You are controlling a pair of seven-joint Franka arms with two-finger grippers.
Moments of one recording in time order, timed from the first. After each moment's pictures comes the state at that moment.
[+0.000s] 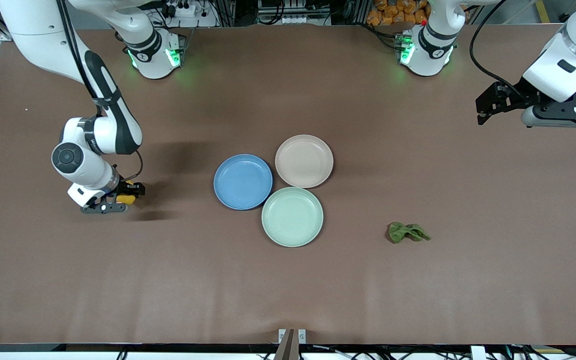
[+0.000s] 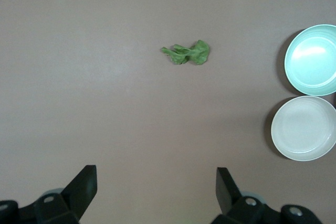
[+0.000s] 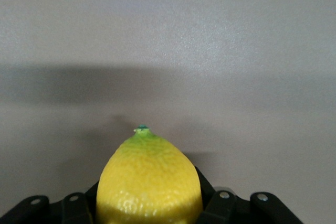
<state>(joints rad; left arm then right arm) -0.08 -0.03 -0.13 -1.55 0.03 1.56 -0.12 0.19 0.42 -0.19 -2.18 -0.03 2.55 -0.01</state>
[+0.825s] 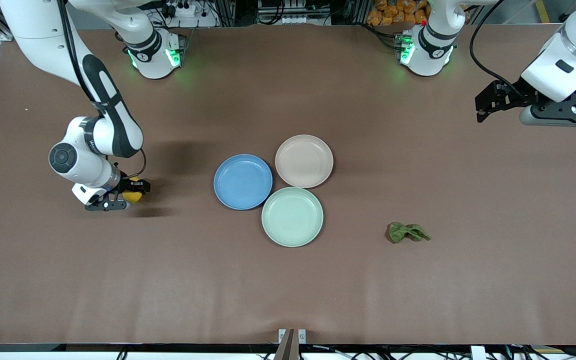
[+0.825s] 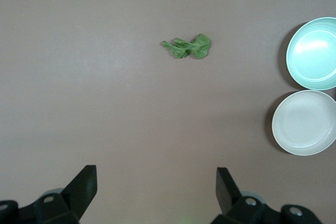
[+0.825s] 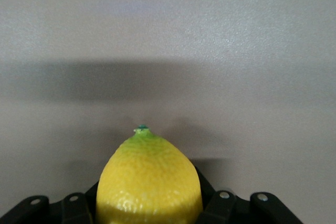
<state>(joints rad) -0.08 -0.03 -0.13 -1.55 0.03 1.53 -0.12 0.19 0.44 -0.19 -2.20 0.16 2.55 -0.15</state>
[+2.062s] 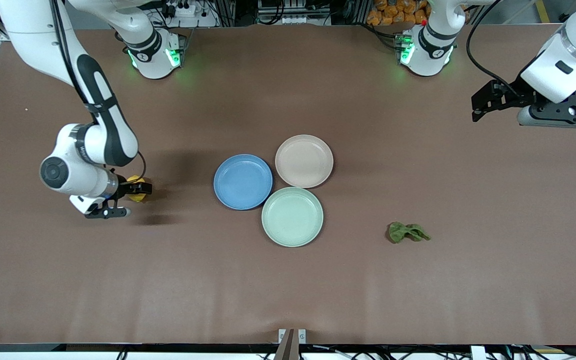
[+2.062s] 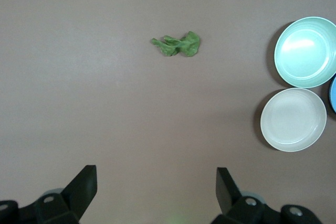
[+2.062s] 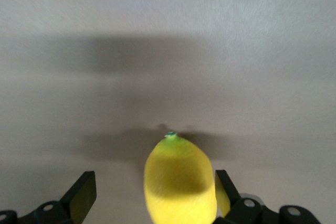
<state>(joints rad) -0.08 -0.02 -0.13 -1.55 -0.02 1.53 -0.12 0.20 0.44 -0.19 -1.99 0.17 2.24 -0.15</state>
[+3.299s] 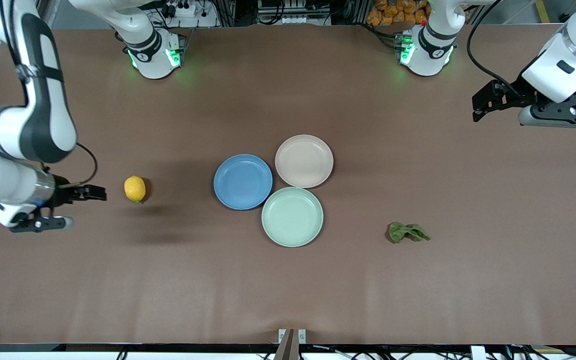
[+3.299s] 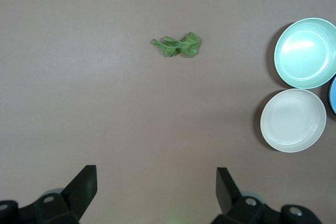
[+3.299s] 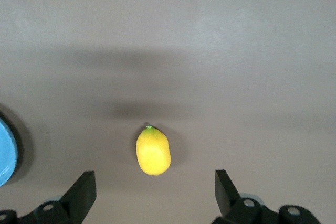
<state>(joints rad) -0.08 -0.02 -0.13 -1.55 -0.02 1.53 -0.12 0.16 0.33 -0.23 -1.64 0.09 1.84 -0.16</state>
